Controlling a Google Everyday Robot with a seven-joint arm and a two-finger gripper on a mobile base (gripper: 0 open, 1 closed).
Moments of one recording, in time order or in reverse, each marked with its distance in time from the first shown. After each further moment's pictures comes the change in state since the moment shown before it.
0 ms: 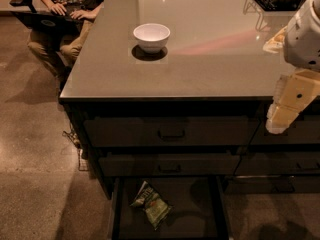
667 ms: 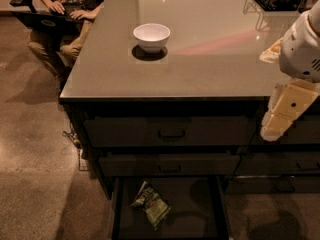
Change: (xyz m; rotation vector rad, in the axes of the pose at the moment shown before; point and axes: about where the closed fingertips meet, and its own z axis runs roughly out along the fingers) arm 0.002 0.008 0.016 -0.032 -0.028 0.028
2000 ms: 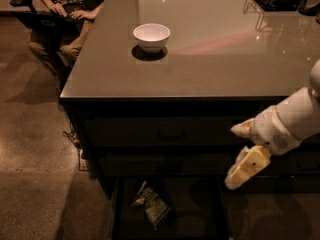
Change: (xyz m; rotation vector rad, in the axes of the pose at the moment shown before) arm 0.020 0.057 0.164 -0.329 -0.305 0.237
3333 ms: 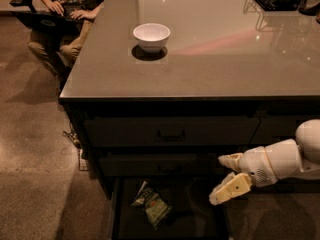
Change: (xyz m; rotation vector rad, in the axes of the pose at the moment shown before) arm 0.046 -0.009 0.099 -0.141 -0.290 0.203
